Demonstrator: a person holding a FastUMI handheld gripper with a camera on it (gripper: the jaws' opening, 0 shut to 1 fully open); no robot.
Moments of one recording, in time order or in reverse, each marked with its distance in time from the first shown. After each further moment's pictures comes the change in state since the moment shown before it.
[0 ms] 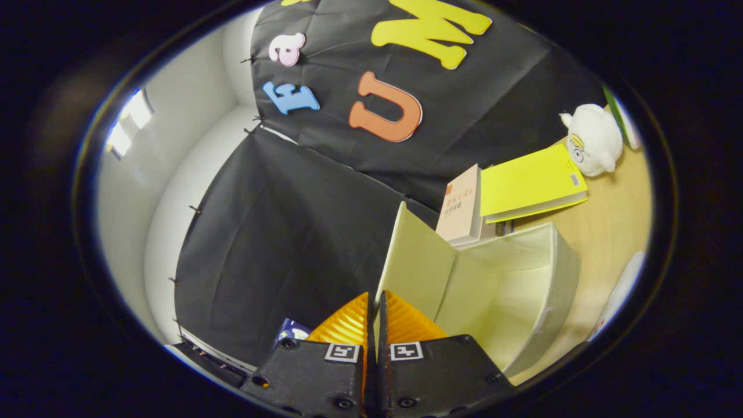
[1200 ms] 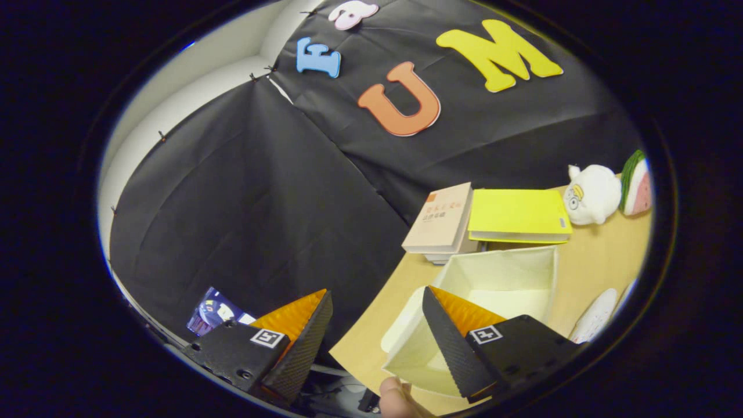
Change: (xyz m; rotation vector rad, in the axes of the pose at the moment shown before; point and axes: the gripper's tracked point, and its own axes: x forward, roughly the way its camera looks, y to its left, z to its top) arm 0.022 -0.013 -0.036 -0.301 -0.014 -0.350
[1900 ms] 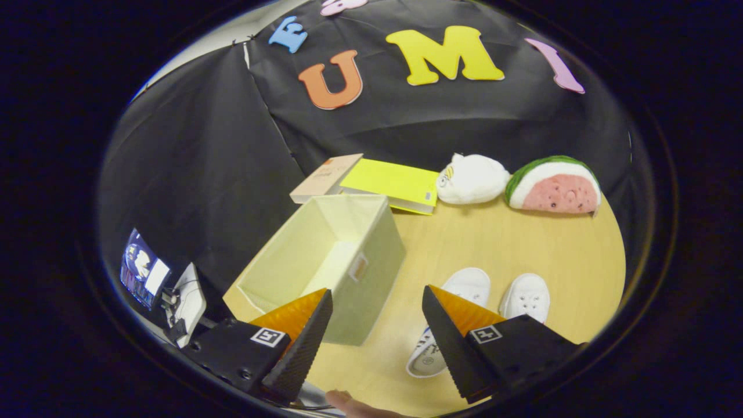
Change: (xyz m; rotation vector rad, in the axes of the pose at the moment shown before) arm -0.107 -0.191 -0.088 -0.075 0.142 -0.442
